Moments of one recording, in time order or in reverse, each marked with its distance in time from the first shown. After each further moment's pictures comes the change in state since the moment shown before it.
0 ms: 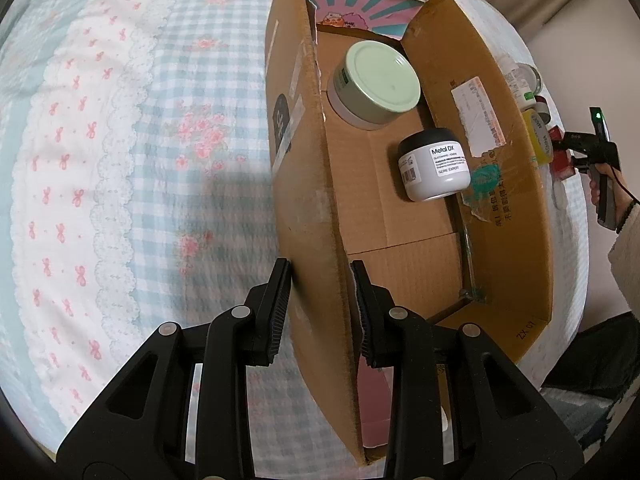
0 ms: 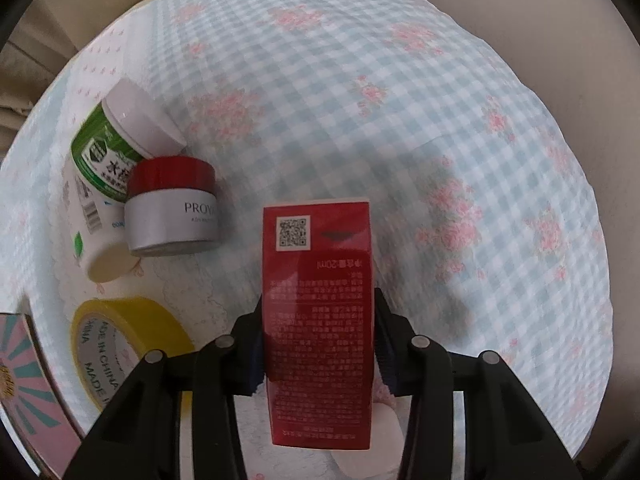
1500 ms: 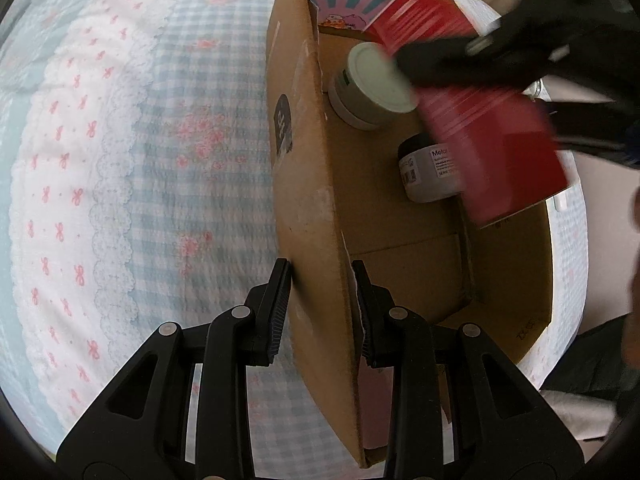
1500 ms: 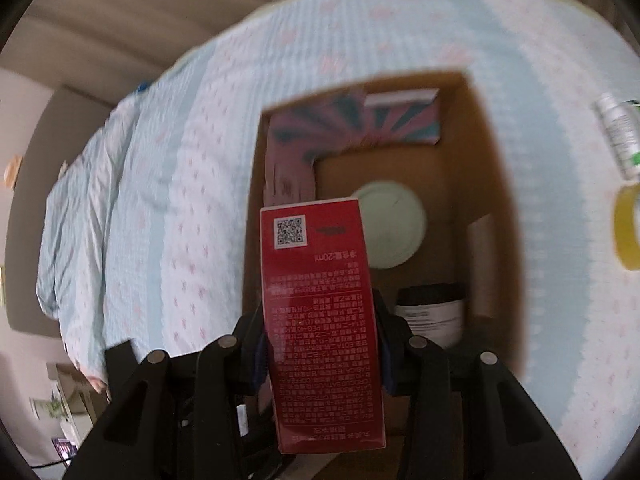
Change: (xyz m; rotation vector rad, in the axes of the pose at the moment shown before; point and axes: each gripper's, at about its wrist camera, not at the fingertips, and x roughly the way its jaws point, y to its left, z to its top) left arm -0.002 0.002 -0.004 -0.004 -0.007 0.000; right arm -0.096 0.389 -0.217 -0.441 0.107 0.465
